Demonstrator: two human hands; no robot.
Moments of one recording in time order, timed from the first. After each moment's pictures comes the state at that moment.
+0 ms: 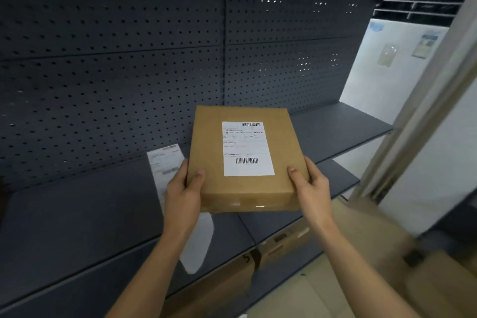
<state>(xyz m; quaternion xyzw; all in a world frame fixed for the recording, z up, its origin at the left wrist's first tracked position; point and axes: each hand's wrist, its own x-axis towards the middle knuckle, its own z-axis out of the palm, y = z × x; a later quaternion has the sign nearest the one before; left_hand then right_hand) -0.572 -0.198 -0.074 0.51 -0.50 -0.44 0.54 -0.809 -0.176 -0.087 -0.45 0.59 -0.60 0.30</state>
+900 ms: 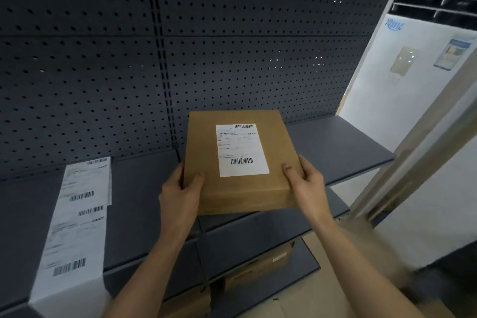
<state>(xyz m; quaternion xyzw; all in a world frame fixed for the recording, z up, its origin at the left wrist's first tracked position) -0.763 -0.312 -0.092 0.57 -0.44 -0.42 0.55 -1.002 -0.325 -0.096 -0.49 0.61 -0.53 0.33</state>
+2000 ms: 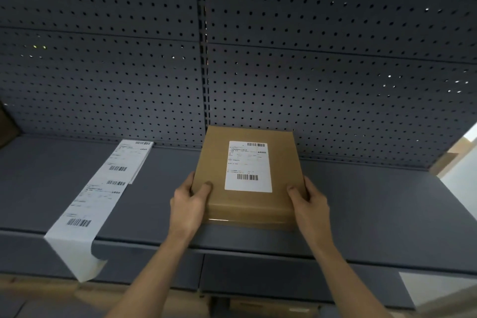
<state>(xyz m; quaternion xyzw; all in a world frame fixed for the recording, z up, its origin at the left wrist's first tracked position) -0.822 -0.351 -0.107 0.72 -0.31 -0.30 0.55 -1.040 -0.439 -0.125 -0.58 0.53 -0.43 0.44</state>
